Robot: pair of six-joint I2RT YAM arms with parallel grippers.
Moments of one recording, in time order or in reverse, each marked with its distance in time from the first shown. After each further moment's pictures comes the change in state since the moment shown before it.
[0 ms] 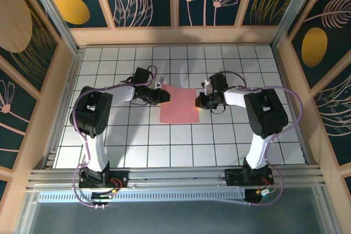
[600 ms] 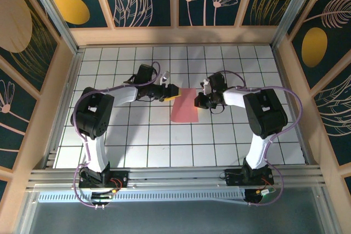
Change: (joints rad) left arm -0.055 -0.003 0.010 0.212 0.135 -0.163; right arm 0.015 0.000 -0.002 0.022 0.018 -0.002
